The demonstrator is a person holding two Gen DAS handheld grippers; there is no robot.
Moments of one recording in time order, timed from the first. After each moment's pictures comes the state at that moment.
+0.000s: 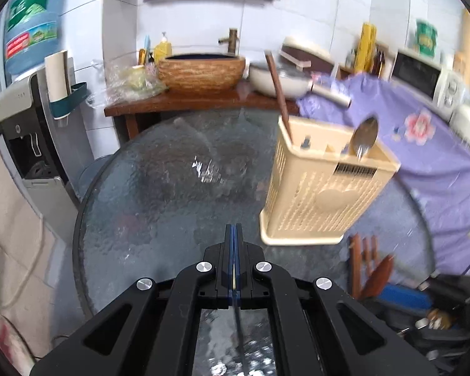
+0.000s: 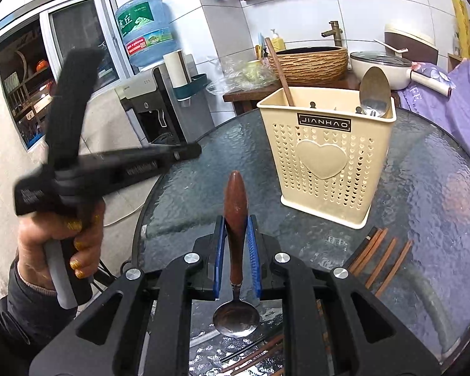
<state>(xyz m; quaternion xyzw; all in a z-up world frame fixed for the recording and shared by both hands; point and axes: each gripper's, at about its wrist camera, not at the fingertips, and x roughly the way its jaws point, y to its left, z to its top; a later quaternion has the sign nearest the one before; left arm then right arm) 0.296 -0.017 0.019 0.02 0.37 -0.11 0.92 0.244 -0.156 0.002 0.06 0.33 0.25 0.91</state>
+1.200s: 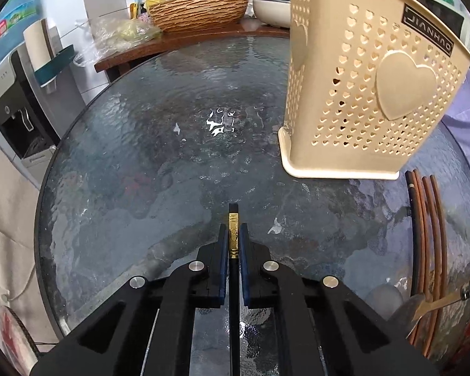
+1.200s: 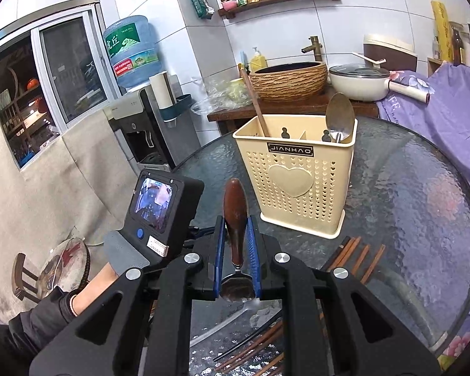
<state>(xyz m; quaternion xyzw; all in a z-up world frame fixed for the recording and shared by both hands) 0.329 -0.038 -0.076 0.05 0.46 -0.07 0.88 0.228 -0.176 0.027 0.07 0.30 0.21 0.93</state>
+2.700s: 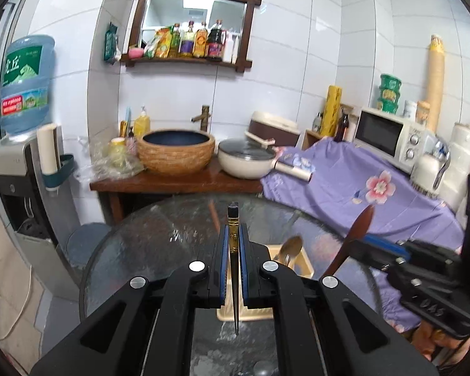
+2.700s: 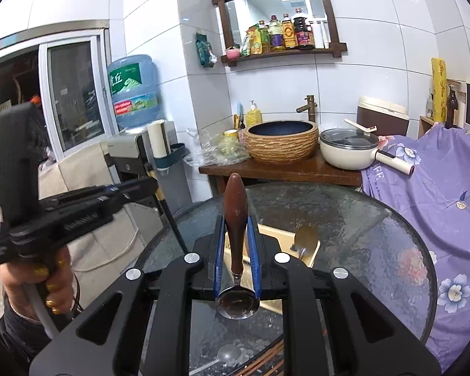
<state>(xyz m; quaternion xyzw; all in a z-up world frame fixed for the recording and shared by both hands) 0.265 -0.037 0.174 -0.03 0.22 -0.16 0.96 0.259 -0.209 0.161 0.04 0.21 0.19 0.96</state>
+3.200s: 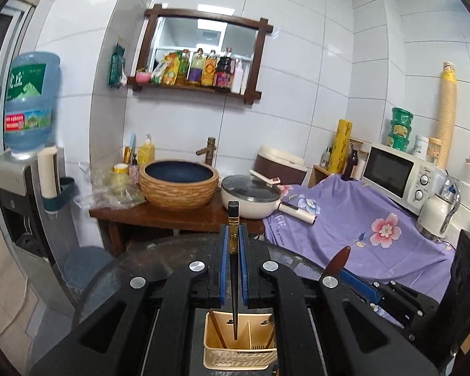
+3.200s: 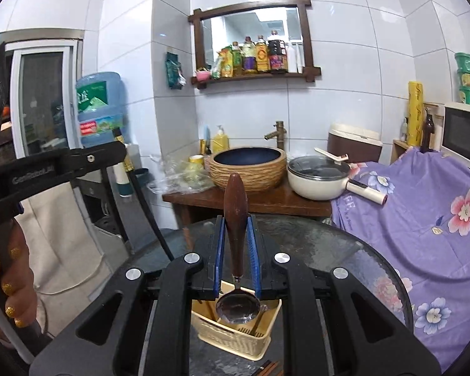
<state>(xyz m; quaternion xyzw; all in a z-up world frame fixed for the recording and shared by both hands) 0.313 -0.070 0.213 -0.06 0.17 -0.13 0.97 0.316 -0.212 0.170 0.02 0.17 0.11 0.98</state>
